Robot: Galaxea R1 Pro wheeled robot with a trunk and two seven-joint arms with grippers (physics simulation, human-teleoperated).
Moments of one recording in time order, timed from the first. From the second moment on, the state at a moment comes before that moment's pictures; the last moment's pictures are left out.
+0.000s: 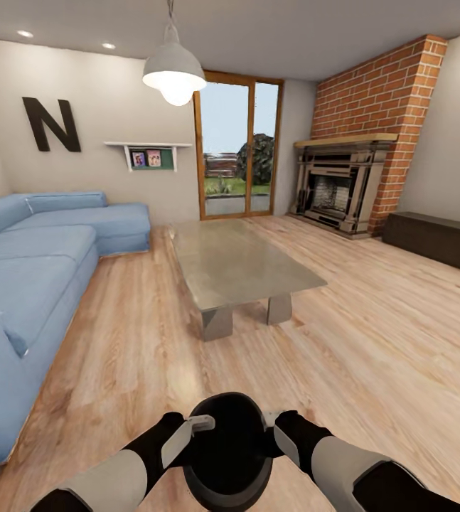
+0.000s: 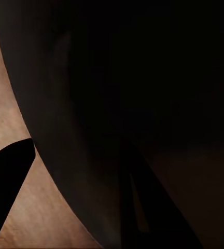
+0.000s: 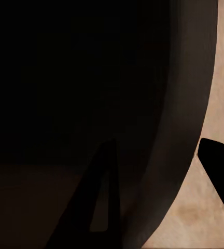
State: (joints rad) left arm -0.70 -0.16 -0.43 -0.26 0.64 0.60 0.21; right arm -0.79 0.17 0.39 -0.06 -0.30 0.45 0.08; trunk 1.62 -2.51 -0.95
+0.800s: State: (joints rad) left arm -0.70 -0.16 -0.43 -0.26 0.64 0.60 0.21; right arm -0.79 0.17 0.39 -0.06 -0.30 0.44 0.08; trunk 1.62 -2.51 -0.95
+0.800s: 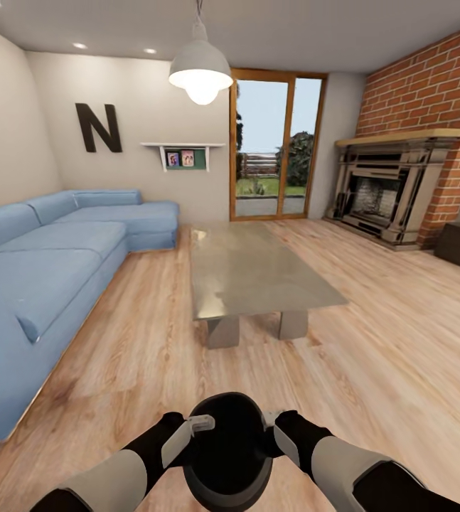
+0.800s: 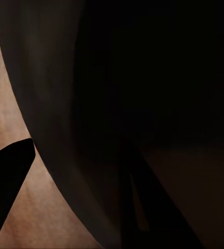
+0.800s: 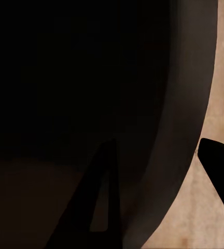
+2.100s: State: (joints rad) left arm -0.70 -0.16 -0.43 -0.26 0.64 0.60 0.21; right arm -0.79 0.17 0.39 -0.06 -0.29 0.44 0.08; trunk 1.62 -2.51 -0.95
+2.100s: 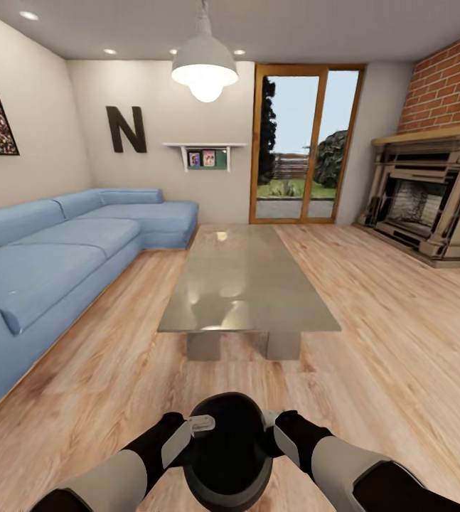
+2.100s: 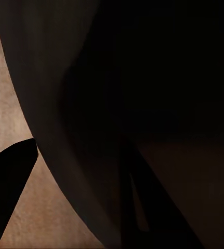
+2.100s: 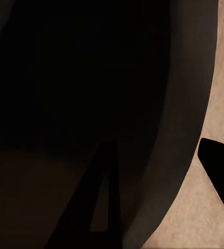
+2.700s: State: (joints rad) left arm -0.70 -0.16 -0.43 -0.26 0.64 0.60 0.21; right arm -0.79 0.17 0.39 -0.07 -0.30 0.45 0.07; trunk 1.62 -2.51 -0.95
